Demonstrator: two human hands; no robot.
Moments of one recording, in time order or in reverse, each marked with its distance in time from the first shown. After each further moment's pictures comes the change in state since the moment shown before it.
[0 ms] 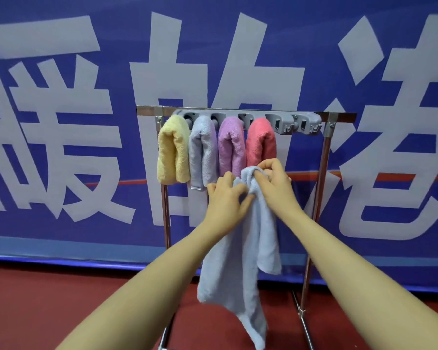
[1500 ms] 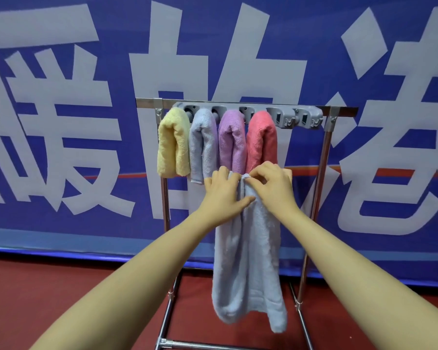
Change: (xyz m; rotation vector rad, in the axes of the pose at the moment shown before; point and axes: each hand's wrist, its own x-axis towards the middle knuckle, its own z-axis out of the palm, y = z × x) left_hand 0.002 -0.010 -0.007 0.072 -0.200 -0.023; right_hand -0.008 0.008 0.004 -0.433 0.061 -0.319
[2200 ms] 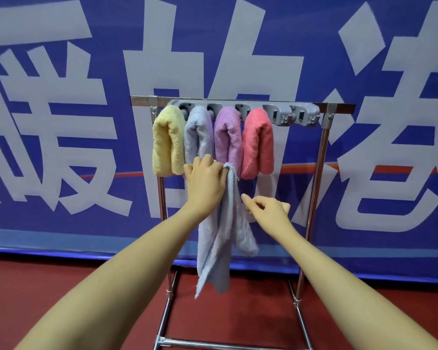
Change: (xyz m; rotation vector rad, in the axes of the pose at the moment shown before) left_hand 0.016 -0.007 -0.011 0.120 0.327 -0.148; right_hand -0.048 0.022 0.015 0.055 -0.302 0.404
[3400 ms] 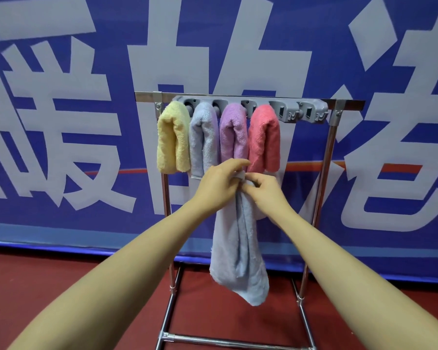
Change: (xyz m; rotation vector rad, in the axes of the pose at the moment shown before) left_hand -0.003 -0.002 -0.007 -0.519 -0.260 0.191; right_hand 0.022 -0.042 -0.007 0.528 -0.119 -0.092
